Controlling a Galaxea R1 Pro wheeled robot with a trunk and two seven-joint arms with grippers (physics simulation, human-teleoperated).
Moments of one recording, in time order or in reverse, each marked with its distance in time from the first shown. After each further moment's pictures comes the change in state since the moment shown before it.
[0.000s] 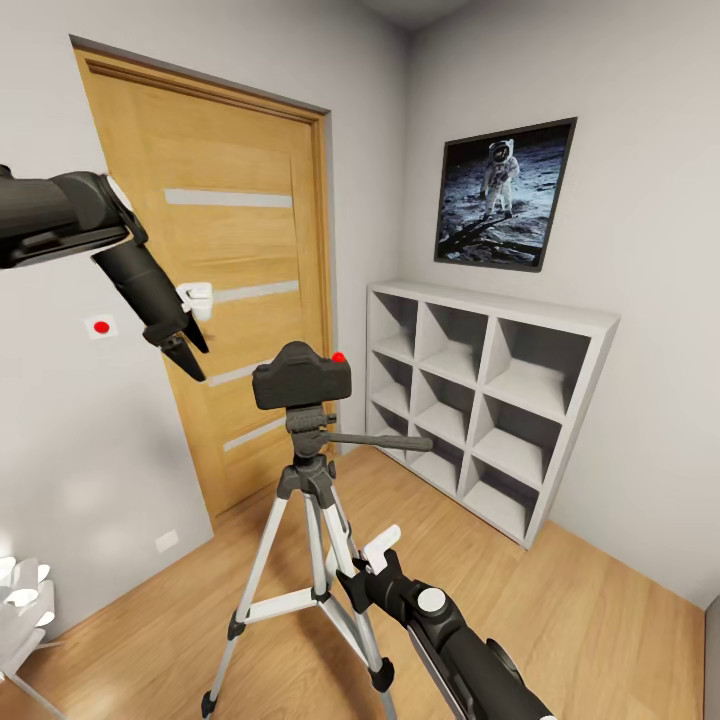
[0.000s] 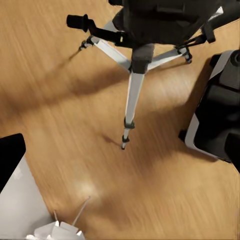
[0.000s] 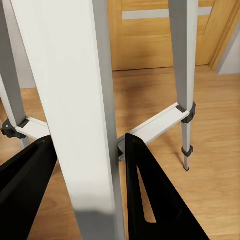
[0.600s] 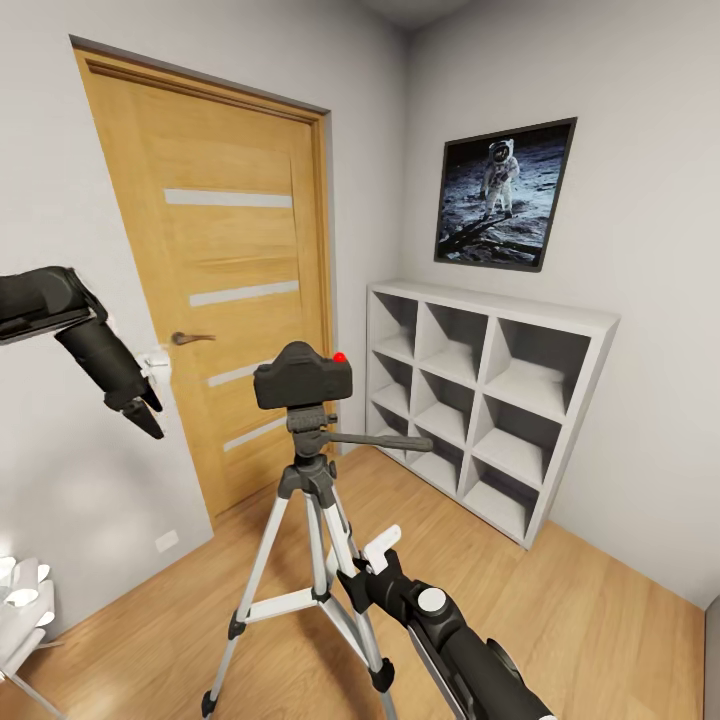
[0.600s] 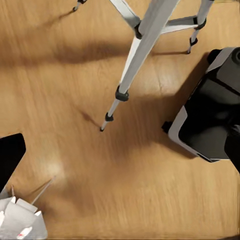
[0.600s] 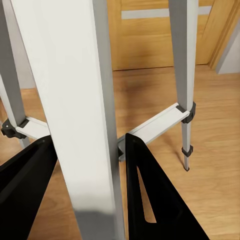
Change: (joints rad) left arm 0.196 0.176 0.002 0.006 -0.034 -0.004 0.080; right arm -0.001 0.000 -0.002 0.003 -0.002 -0.001 -0.001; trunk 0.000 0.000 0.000
